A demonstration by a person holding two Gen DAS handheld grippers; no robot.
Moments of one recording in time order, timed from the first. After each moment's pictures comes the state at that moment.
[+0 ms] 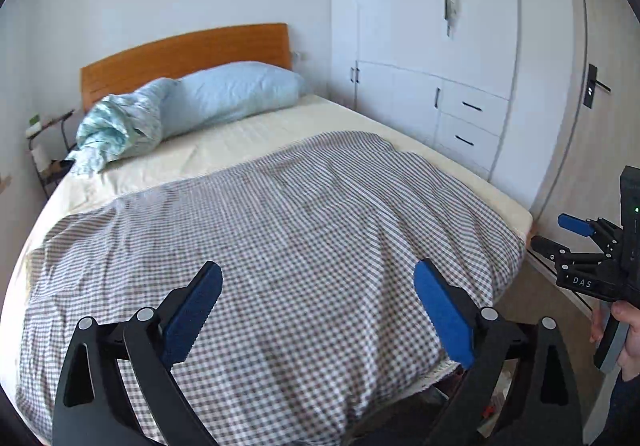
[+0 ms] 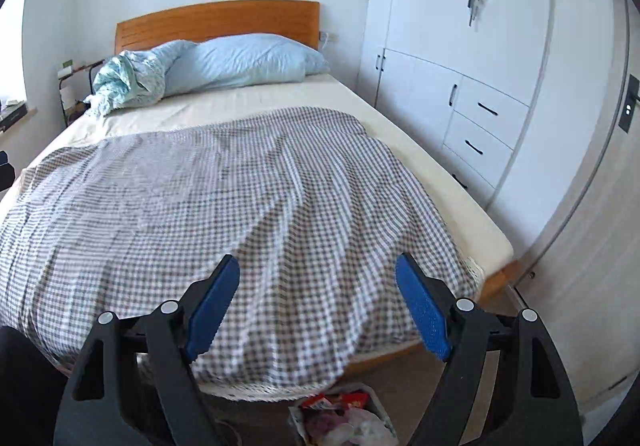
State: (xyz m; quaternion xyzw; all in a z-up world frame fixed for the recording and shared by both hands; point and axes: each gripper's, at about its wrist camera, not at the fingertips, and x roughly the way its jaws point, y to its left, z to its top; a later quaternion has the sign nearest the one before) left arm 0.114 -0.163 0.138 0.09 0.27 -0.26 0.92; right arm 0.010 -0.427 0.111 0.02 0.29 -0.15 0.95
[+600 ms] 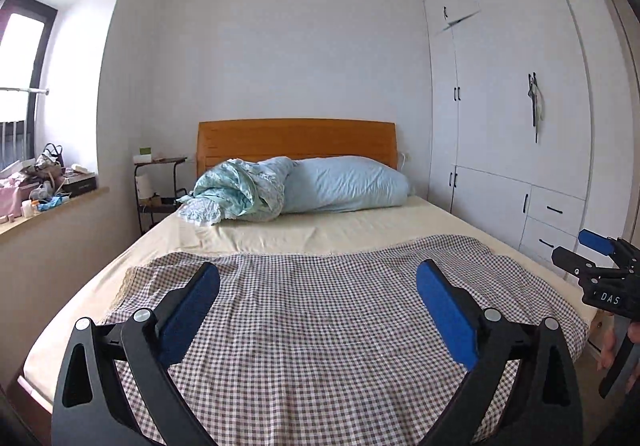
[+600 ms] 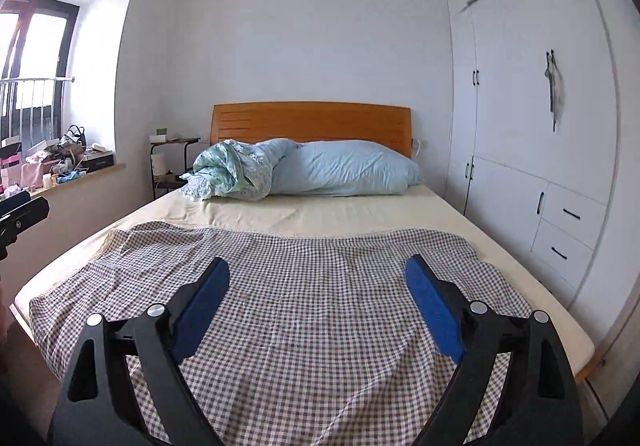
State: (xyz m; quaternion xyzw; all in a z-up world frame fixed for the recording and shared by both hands) left arm 0.058 -0.001 0.195 0.01 0.10 -0.10 0.99; right arm 0.027 -0.295 0.182 -0.02 0.11 -0.02 0.99
